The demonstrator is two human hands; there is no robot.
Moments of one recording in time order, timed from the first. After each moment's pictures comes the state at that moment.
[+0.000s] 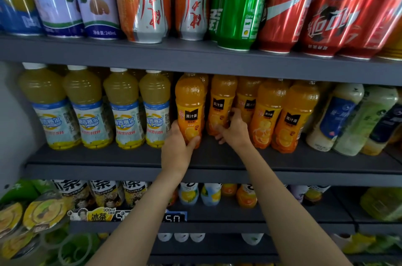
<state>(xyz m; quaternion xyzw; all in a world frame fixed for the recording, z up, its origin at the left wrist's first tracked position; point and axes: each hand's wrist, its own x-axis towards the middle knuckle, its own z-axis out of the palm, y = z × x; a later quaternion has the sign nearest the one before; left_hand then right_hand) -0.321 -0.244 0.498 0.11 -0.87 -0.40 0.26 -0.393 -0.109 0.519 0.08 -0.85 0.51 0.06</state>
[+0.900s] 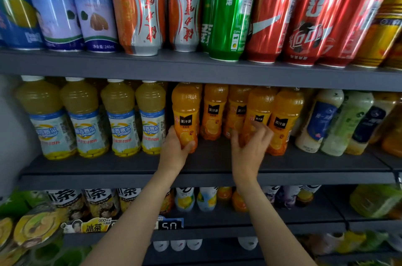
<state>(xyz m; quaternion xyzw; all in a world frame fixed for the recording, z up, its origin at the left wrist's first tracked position) -0.332 -0.252 0.499 0.05 -0.86 -0.45 0.21 -0.336 -0.094 0.509 -0.01 -0.80 0.44 0.41</state>
